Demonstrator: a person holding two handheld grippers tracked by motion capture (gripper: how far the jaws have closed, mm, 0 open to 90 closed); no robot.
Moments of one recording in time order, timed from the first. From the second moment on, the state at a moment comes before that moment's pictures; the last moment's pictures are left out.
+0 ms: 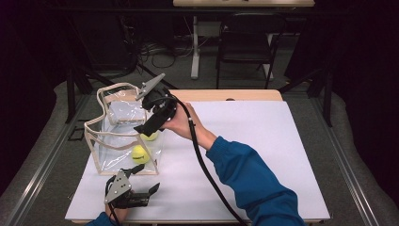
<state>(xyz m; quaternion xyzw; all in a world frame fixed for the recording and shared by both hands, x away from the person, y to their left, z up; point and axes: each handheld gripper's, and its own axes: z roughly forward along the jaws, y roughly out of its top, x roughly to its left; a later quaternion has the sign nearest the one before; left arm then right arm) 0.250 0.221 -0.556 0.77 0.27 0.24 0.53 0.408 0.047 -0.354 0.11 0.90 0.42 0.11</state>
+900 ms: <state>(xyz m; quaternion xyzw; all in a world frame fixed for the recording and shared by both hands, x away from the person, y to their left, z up) 0.250 0.220 -0.556 0.77 0.26 0.24 0.53 0.399 -0.013 -0.380 0.13 0.90 0.39 0.12</state>
